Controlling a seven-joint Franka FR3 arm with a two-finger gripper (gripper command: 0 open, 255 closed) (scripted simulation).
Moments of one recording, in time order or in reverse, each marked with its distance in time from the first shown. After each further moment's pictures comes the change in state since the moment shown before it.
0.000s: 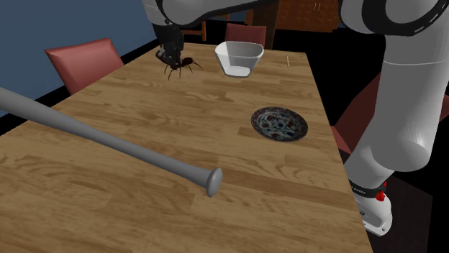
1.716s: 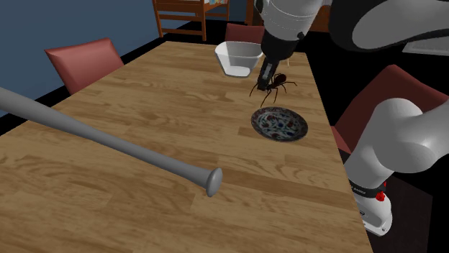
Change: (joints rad) arm 0.088 -1.089 -0.067 -1.026 0.395 0.034 -0.099
